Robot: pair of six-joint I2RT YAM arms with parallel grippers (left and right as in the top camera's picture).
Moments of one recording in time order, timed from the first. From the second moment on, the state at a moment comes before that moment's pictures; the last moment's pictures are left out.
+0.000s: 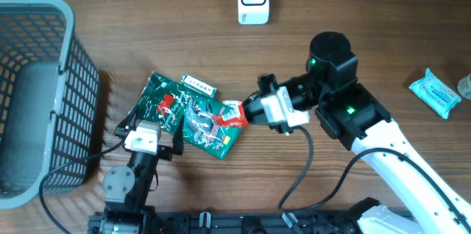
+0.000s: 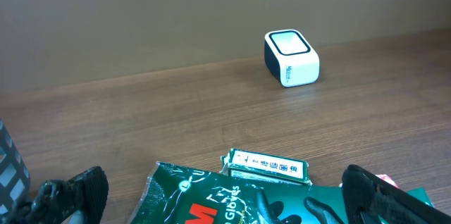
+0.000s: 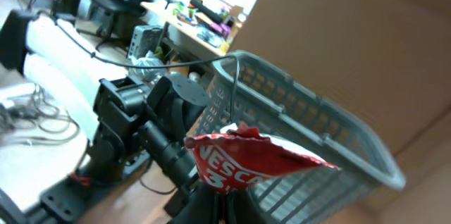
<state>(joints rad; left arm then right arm) -0.10 0.05 0.01 -0.07 0.10 0.07 0.52 1.28 1.03 0.00 -1.41 -0.78</state>
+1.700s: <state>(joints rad) -0.10 0.06 0.01 -0.07 0.10 0.07 0.30 2.39 1.95 -0.29 -0.44 0.97</state>
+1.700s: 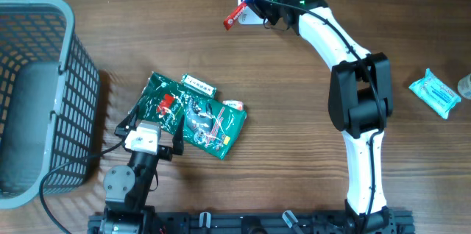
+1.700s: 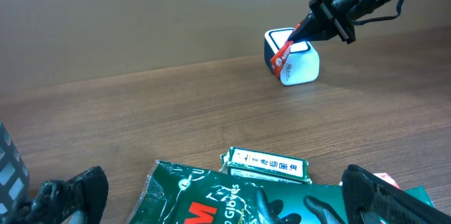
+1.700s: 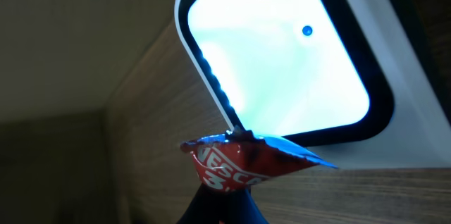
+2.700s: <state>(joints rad) -0.10 0.06 0.01 -0.07 0.10 0.07 -0.45 2.28 1.90 -0.95 -0.02 0.49</state>
